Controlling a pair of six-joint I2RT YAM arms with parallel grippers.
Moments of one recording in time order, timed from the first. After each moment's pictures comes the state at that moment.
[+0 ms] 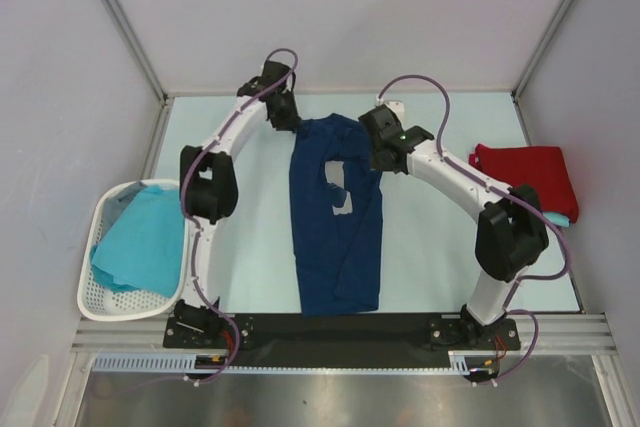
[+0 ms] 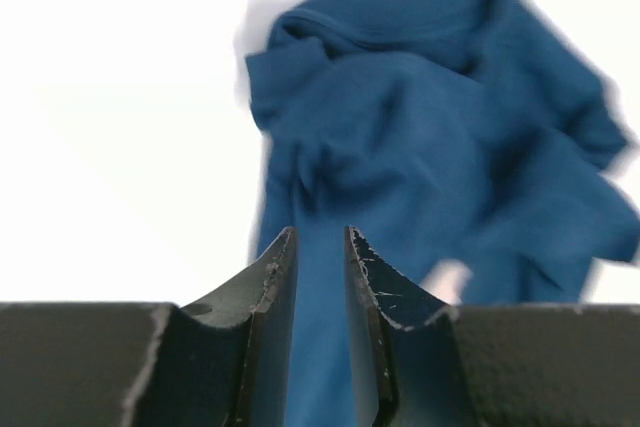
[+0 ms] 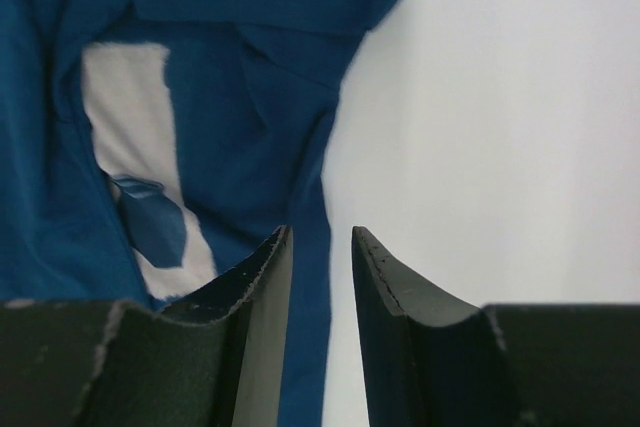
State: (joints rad) left arm -0.30 2.35 2.17 -0.75 0.03 -0.47; right arm 0.58 1.74 1.46 -0.67 0.42 0.47
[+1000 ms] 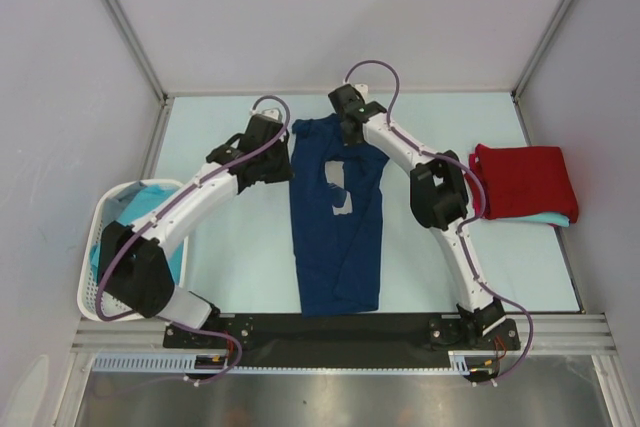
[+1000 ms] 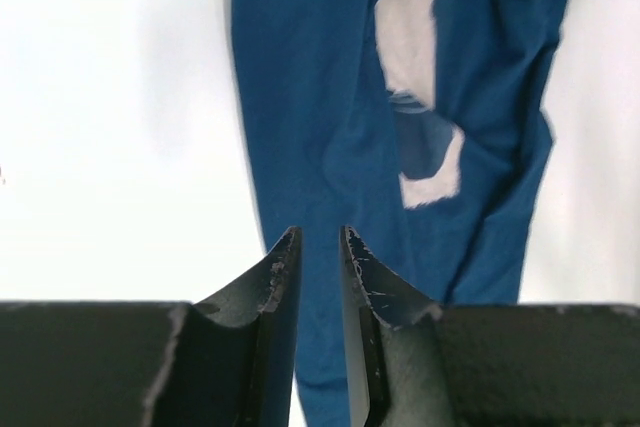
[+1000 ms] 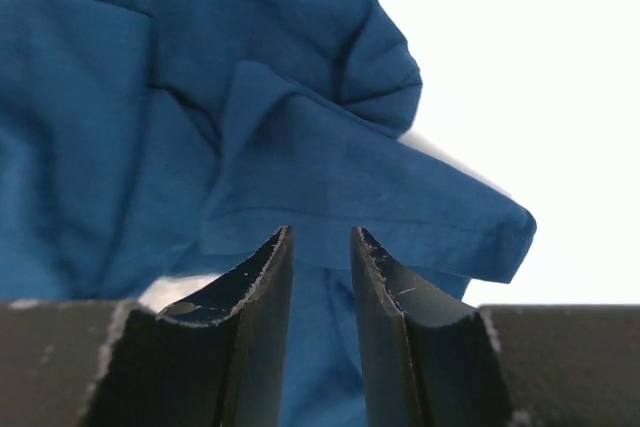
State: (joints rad) left arm -0.50 1.49 1.25 -0.58 -0.10 -0.52; right arm 0.55 2.41 2.21 -0.74 0.41 0.38
